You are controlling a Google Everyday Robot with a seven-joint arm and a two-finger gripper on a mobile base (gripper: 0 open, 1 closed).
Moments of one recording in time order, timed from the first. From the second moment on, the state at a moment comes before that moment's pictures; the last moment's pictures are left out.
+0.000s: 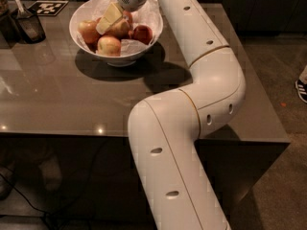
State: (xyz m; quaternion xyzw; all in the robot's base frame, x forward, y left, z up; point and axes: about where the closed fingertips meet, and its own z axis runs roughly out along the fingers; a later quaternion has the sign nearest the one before) arm 0.828 0.092 0.936 -0.45 0.82 0.12 0.33
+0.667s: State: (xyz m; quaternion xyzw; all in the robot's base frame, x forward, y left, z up) arm 0.828 0.092 0.936 -0.45 0.82 0.12 0.33
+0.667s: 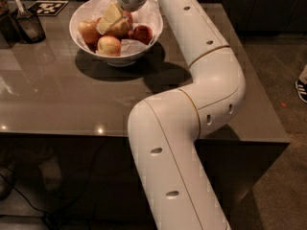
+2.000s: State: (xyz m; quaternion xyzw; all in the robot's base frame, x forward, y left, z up) arm 0.828 0.093 0.915 -0.45 0.83 0.12 0.31
